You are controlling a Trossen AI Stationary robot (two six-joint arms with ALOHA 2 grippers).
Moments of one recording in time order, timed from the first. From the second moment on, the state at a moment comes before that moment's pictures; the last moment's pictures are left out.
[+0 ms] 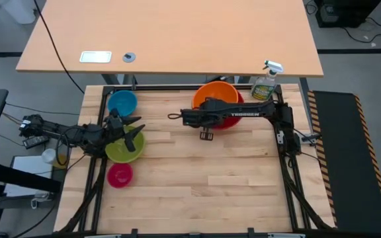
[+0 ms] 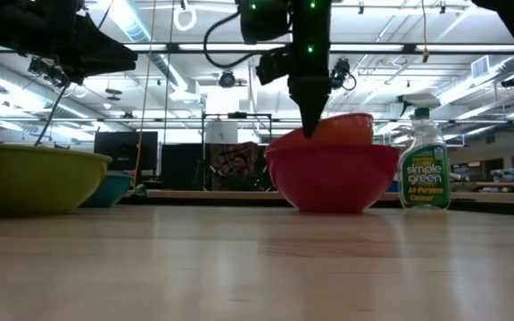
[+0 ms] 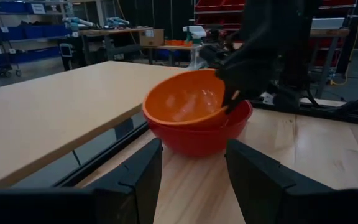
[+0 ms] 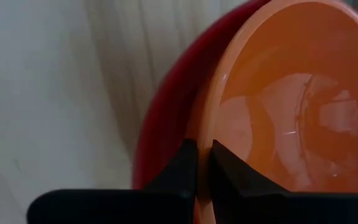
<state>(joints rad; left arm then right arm) -0.24 0.37 0.28 0.04 -0.74 -0.03 -0.12 2.04 1.86 -1.34 0.40 0.06</state>
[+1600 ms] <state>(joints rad) -0.22 0.37 0.40 -0.25 -0.69 -0.21 -0.06 1.90 1.77 -0.89 0.30 -0.16</state>
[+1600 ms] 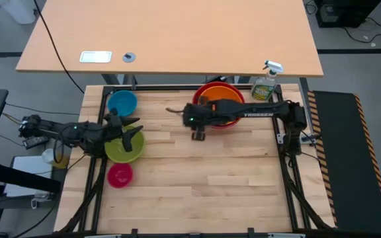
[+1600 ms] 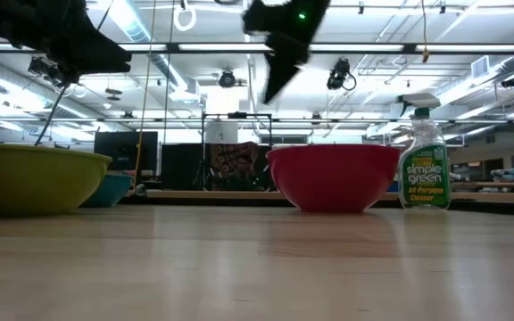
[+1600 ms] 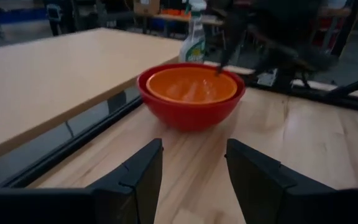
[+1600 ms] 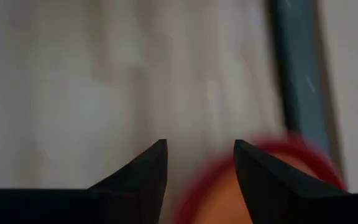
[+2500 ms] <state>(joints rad) -0.20 0.67 0.62 -0.63 -0.37 -0.54 0.05 2.08 1.80 -0.62 0.30 -0.40</state>
